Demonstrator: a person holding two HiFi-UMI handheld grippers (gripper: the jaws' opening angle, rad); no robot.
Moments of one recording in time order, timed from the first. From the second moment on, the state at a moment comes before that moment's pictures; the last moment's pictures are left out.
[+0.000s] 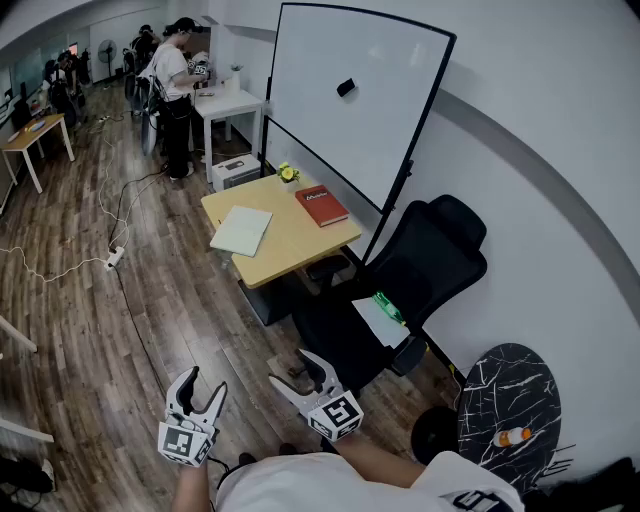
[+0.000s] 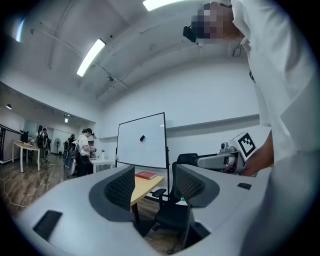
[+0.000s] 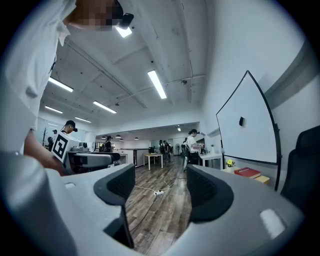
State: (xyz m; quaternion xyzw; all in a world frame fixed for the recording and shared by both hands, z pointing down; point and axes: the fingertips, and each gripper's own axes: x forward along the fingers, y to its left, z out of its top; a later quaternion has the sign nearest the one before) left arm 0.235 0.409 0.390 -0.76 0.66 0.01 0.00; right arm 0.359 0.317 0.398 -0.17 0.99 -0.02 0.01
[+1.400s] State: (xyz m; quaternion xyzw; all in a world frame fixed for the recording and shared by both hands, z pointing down) left arm 0.118 0.480 0.386 -0.71 0.70 0.08 -0.02; right arm 0.288 0.358 0.396 -0.21 0.98 0.00 0.01
